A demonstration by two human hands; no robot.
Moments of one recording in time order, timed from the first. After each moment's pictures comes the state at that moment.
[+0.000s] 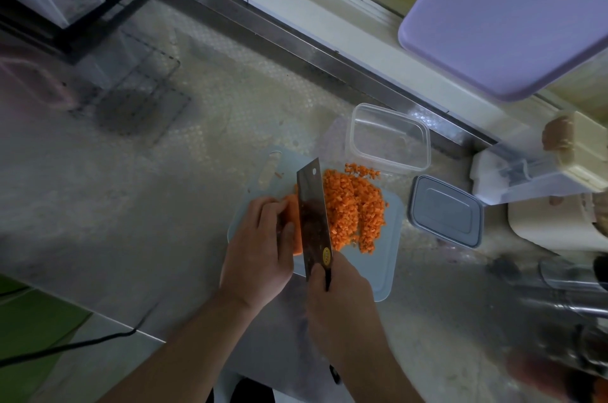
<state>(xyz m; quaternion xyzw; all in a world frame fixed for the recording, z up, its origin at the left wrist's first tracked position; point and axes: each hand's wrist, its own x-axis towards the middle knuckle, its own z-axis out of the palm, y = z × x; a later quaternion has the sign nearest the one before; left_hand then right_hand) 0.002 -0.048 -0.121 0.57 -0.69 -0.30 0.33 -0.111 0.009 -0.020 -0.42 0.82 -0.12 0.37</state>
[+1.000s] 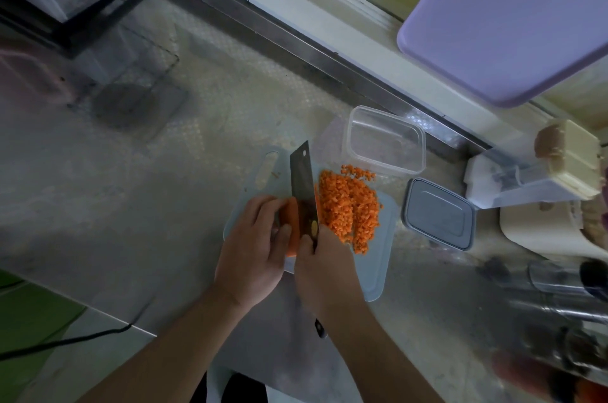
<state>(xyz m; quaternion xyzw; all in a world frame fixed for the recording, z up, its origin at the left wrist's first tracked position) 0.009 -0.051 -0.114 0.55 -0.69 -0.36 0.31 -0.108 -0.032 -0.028 -0.42 0.81 -0.13 0.39</state>
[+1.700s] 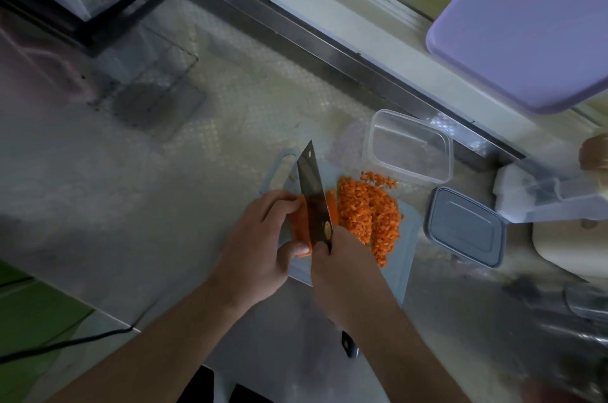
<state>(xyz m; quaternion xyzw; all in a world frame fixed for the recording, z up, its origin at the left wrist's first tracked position) 0.027 -0.068 -0.118 0.51 -0.74 -0.34 0.27 -0.116 -0.047 -0.019 -0.50 0.77 -0.02 0.39</state>
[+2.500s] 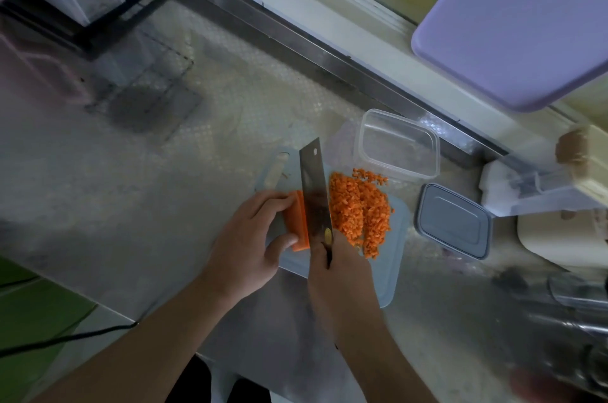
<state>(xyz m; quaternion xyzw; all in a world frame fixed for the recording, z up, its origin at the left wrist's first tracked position) 0.032 -0.067 -0.124 0.51 -0.75 -0.33 0.27 -0.112 -0.017 -0.026 -0.45 0.80 -0.16 0.38</state>
